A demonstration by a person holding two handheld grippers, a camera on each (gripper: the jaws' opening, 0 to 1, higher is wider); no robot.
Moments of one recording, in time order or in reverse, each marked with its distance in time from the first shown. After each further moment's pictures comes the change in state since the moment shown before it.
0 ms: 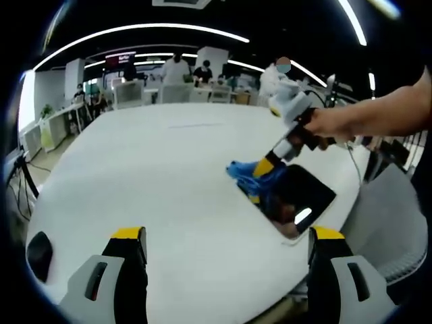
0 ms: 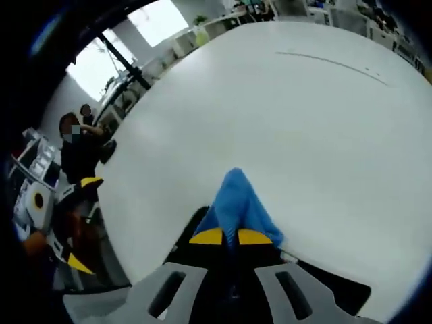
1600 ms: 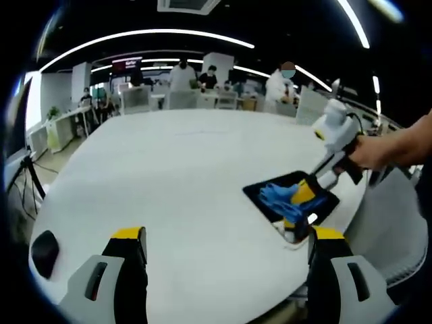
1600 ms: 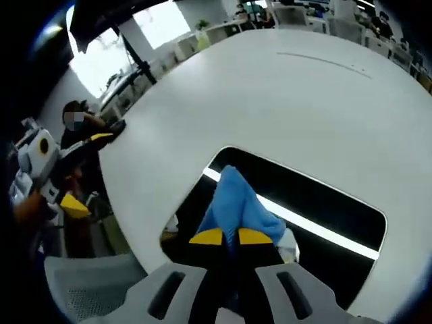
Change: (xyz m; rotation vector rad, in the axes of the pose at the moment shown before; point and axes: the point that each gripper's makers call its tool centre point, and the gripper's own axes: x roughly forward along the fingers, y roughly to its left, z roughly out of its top) left arm -0.009 0.005 0.006 -0.010 -0.039 0.048; right arm -0.023 0.035 -0.077 -0.026 -0.047 -0.026
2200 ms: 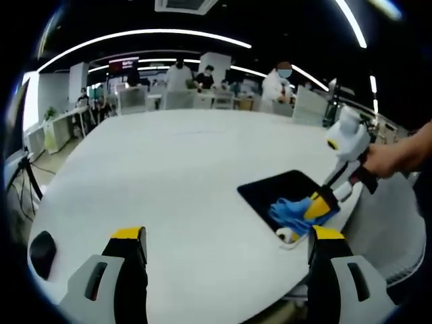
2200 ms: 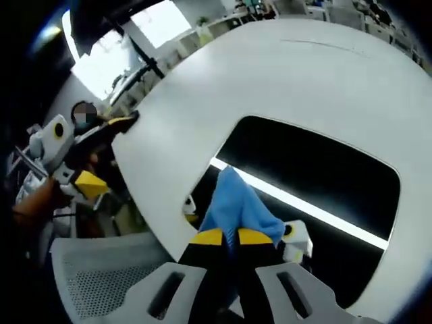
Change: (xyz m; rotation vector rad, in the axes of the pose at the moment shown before) left arm -0.001 -0.009 0.000 0.007 -0.001 -0.025; right arm -0.010 0.022 -0.030 0.027 0.035 0.062
